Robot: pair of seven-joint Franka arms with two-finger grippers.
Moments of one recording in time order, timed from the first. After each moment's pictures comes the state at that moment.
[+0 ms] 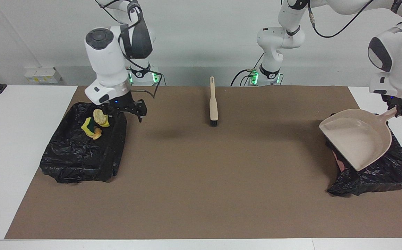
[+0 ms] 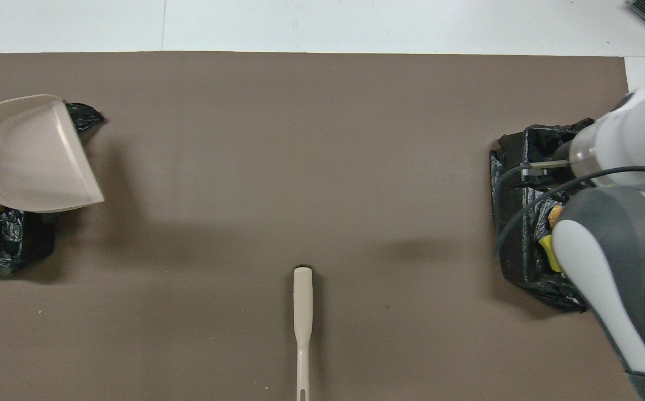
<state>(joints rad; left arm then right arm) -0.10 0.19 0.16 -1.59 0.43 1.71 1.16 0.16 -0.01 -0.08 -1.76 -0.05 1.78 0.08</state>
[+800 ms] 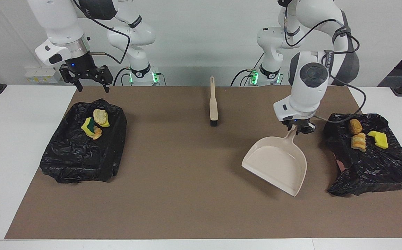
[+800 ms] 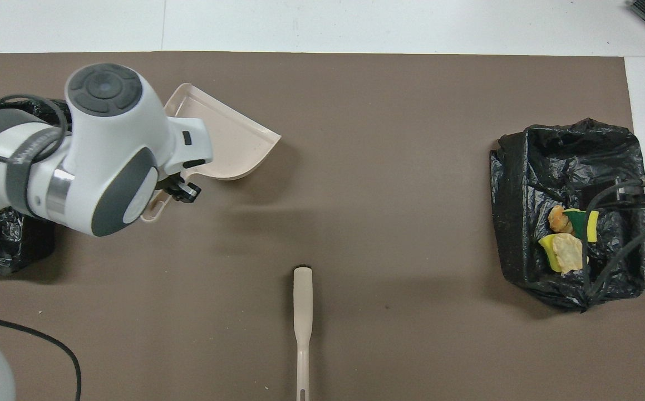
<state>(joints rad) -0.12 0.28 -0.30 -1.66 0.19 1.76 0.09 0.14 -0.08 -0.14 -1.68 -0.05 1.59 0.04</state>
